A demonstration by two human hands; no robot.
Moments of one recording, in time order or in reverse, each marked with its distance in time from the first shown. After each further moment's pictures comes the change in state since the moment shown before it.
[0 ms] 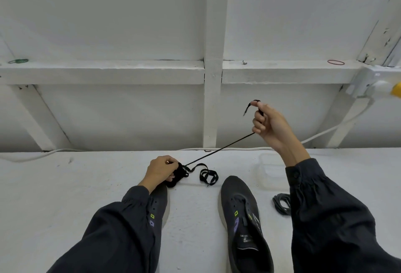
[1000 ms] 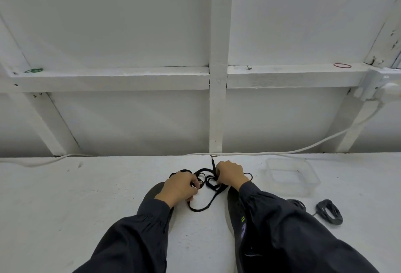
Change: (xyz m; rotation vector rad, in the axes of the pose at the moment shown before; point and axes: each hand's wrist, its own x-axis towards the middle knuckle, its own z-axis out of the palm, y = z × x) left_hand -0.031 0.017 0.025 0.620 -0.269 0.195; right_hand 0.012 0.161 0.037 -1.800 -0.231 0.191
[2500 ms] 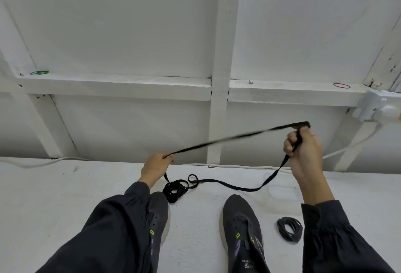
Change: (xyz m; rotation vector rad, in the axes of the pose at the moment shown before) left_hand 0.043 -0.038 -0.057 -0.477 0.389 -0.225; right_hand -0.086 0.086 -0.146 1.884 0.785 -0.040
